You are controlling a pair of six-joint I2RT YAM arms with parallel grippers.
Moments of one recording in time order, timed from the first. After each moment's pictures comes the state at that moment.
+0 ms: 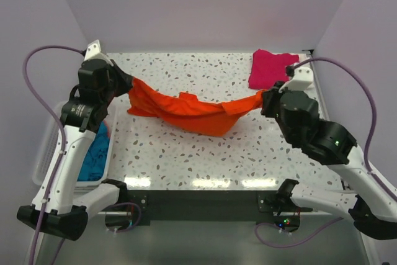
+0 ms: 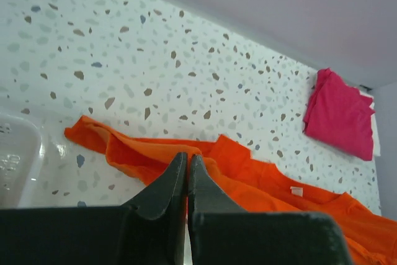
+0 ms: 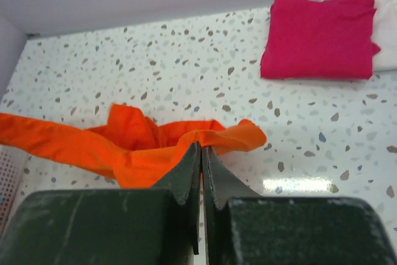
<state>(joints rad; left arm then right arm) -0.21 1.07 1.28 -0.64 -0.14 -0.57 0.89 0.93 1.33 -0.78 0.74 0.49</state>
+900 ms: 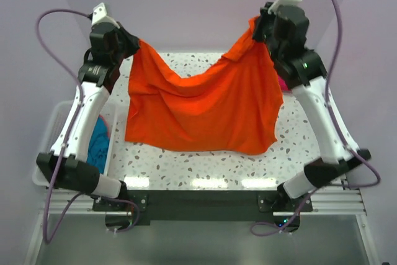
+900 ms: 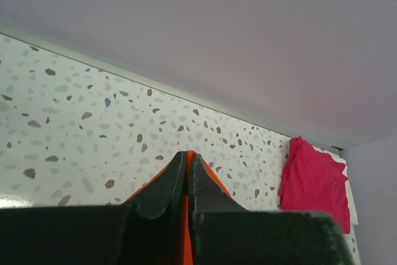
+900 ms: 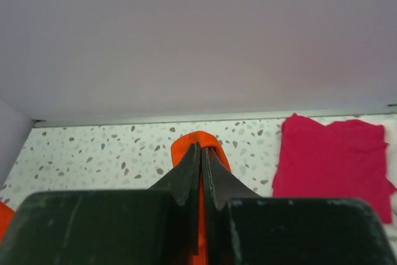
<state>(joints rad) -0.18 1.39 1.59 -0.40 -0.16 -0.57 0.50 1.45 1.95 -0.55 0.47 0.20</state>
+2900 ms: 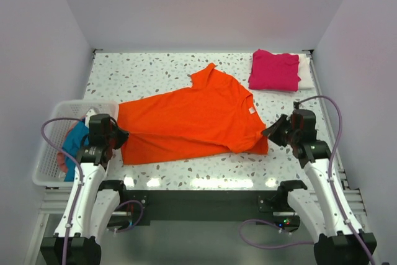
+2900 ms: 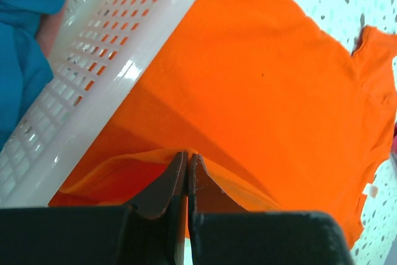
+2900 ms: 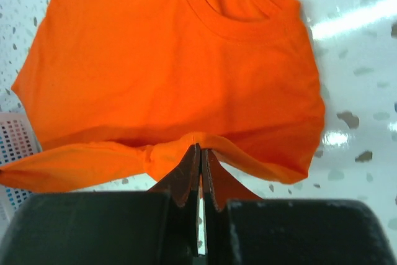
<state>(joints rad) 0.02 0.69 0.54 -0.61 -0.05 -0.85 0.07 0.71 0.63 -0.65 -0.18 0.69</state>
